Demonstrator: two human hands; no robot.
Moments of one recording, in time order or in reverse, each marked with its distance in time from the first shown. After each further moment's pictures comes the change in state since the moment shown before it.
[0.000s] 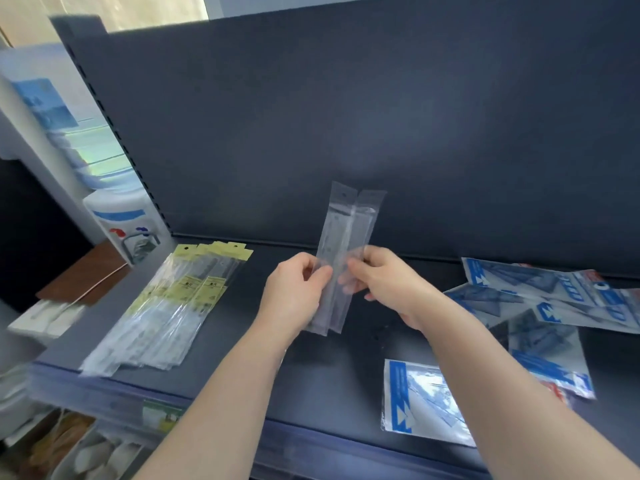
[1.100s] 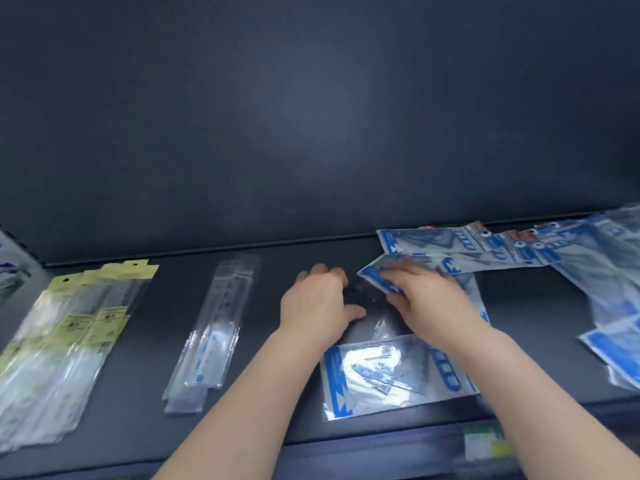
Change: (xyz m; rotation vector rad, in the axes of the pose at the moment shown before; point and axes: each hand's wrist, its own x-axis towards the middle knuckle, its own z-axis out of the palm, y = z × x) left_hand -0.018 0.035 0.095 0.639 -0.391 0.367; right_hand -0.073 0.087 -0.076 -1.085 0.369 0.047
